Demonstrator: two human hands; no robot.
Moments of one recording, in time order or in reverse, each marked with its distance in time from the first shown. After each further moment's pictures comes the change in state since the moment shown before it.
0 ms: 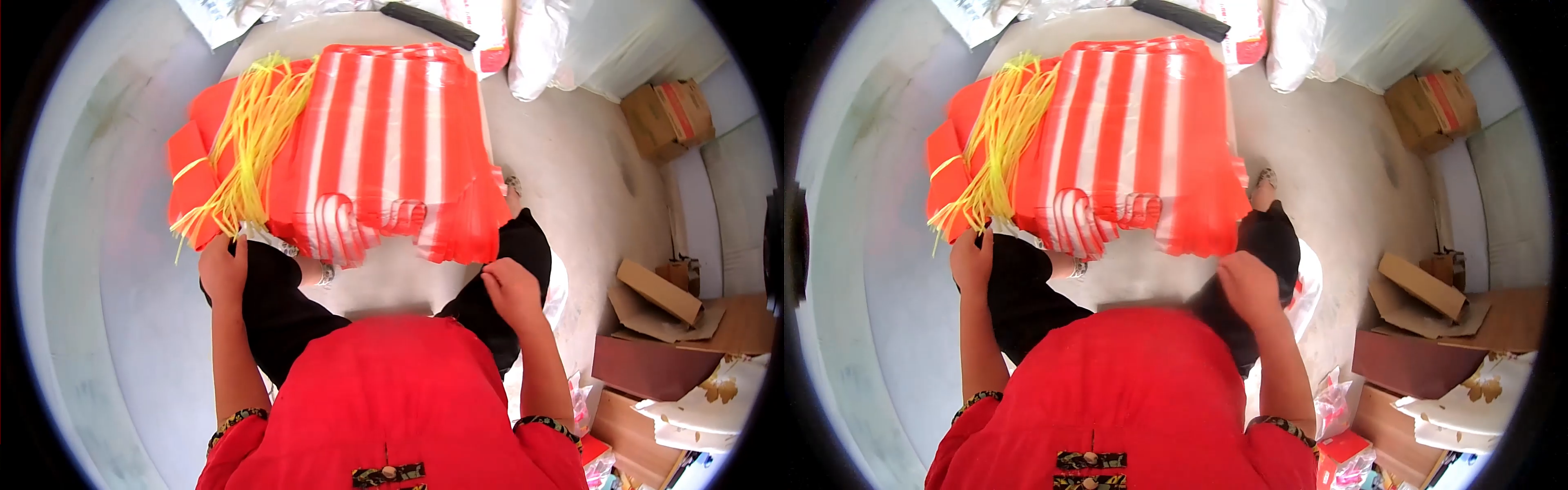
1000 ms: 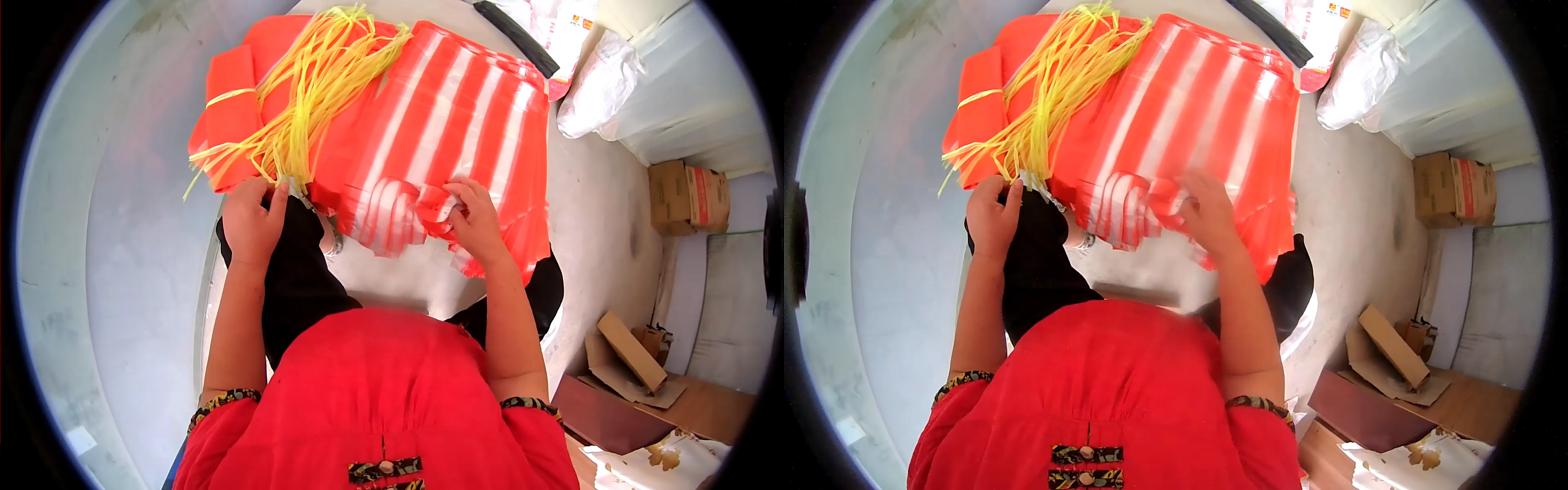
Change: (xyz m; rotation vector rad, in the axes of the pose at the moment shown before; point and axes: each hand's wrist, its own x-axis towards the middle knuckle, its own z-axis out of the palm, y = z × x) left_hand 0.009 0.005 -0.001 -0.206 0.115 -0.032; right_hand 0.175 -0.068 0.104 0.508 -0.083 -0.163
